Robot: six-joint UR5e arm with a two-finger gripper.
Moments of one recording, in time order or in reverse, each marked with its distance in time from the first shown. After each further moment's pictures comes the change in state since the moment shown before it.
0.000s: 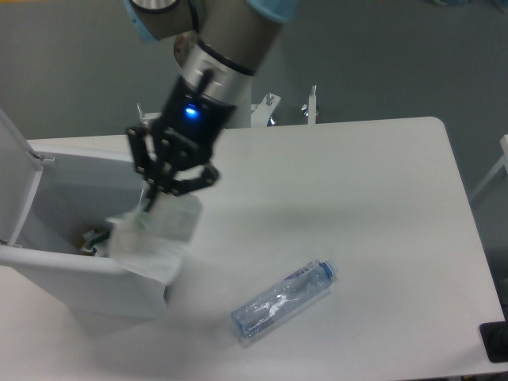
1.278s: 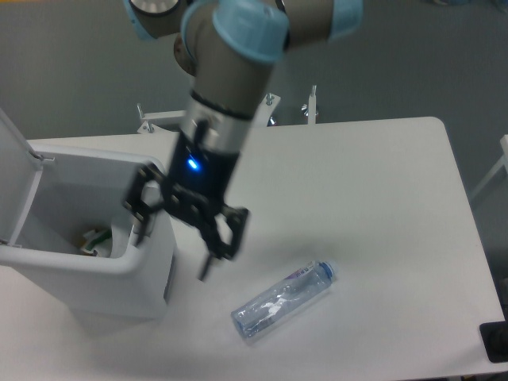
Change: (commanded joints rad) arm 0.064 -0.354 0.216 0.212 0.403 0.228
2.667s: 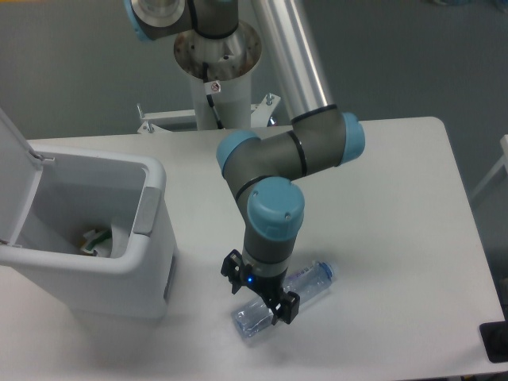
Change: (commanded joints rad) arm -0.041 -0.238 -0.080 0.000 0.188 0.224
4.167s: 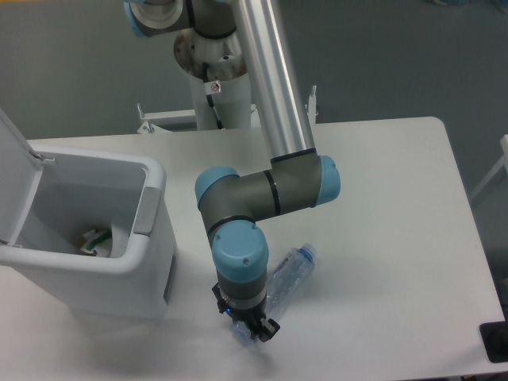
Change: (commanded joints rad) arm -0.058 -0.046 0.080 -0.006 0.085 -0.063
